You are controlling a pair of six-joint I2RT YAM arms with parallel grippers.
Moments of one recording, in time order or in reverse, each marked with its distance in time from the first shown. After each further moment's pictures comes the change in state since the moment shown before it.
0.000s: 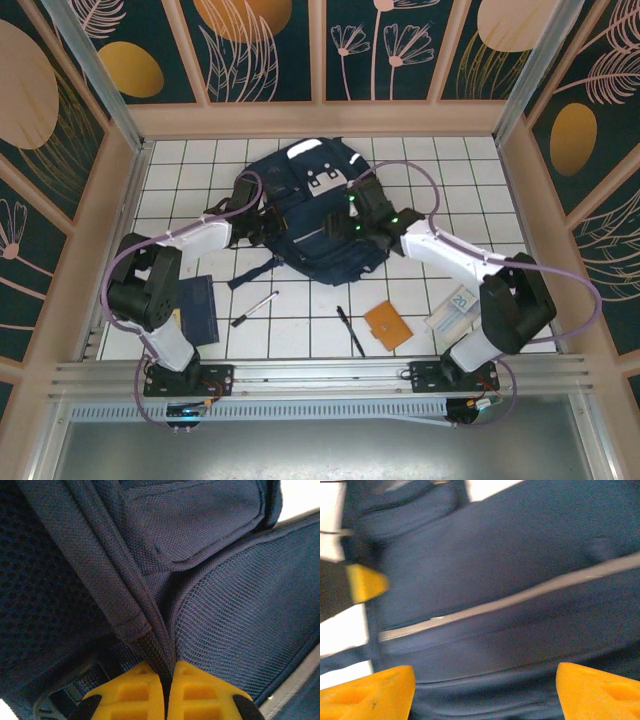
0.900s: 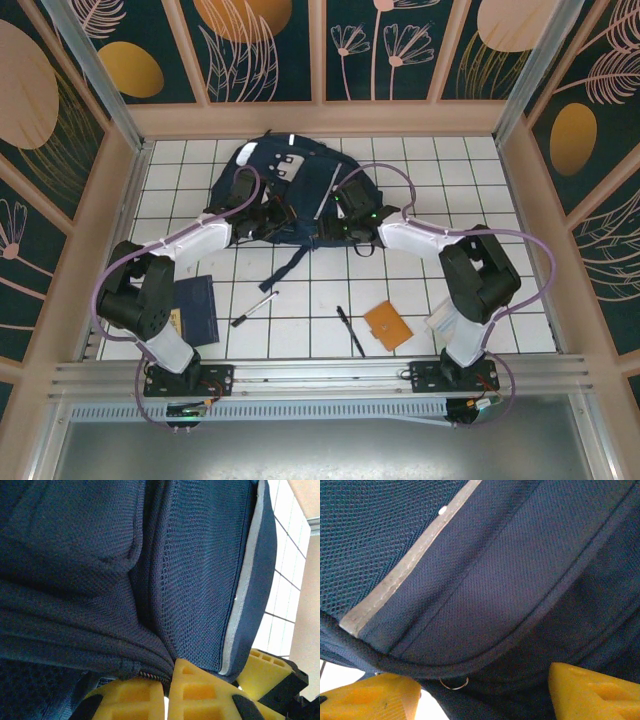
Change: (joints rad) left arm -0.032 -0.048 0.029 0.052 0.022 -0.178; right arm -0.066 0.243 0.060 0.096 0.011 -0.126
